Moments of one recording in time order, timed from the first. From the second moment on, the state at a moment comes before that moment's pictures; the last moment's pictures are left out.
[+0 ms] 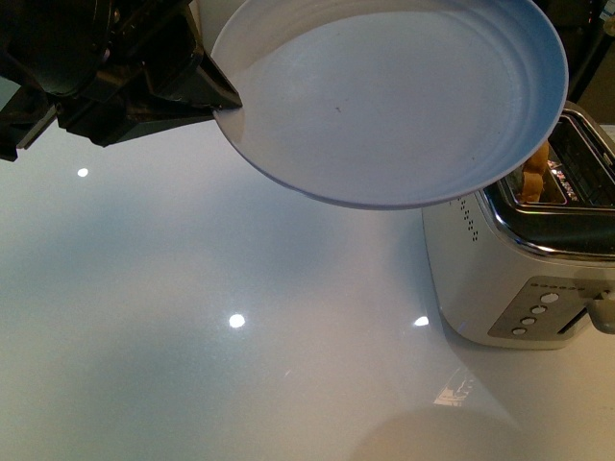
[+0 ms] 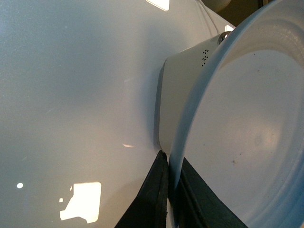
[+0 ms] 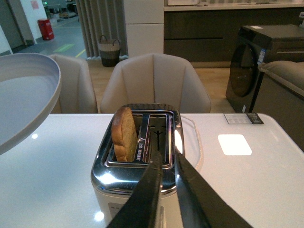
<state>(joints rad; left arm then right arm) -0.38 1.56 0.92 -0.05 0.29 -0.68 0.00 0.01 0.02 0.00 0.00 0.00</state>
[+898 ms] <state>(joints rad) -0.32 1.56 0.95 -0.14 0.13 -0.75 0.00 0.01 0.02 0.00 0.00 0.00</state>
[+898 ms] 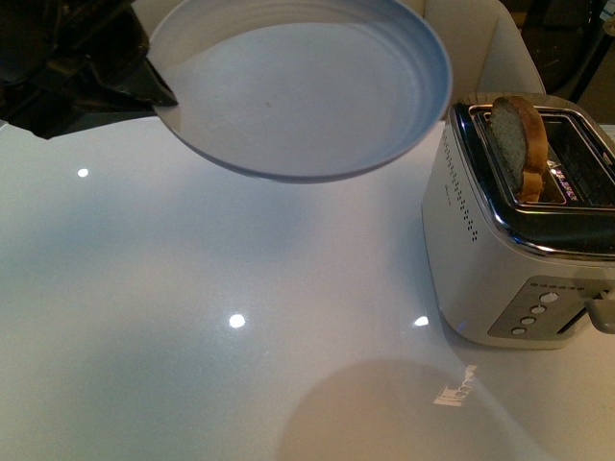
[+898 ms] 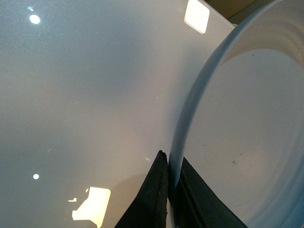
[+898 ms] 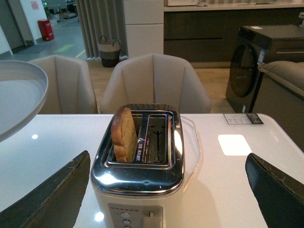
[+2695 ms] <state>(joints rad) 0.32 2.25 0.63 0.57 0.19 -0.57 0.00 0.01 0.02 0.00 0.00 0.00</state>
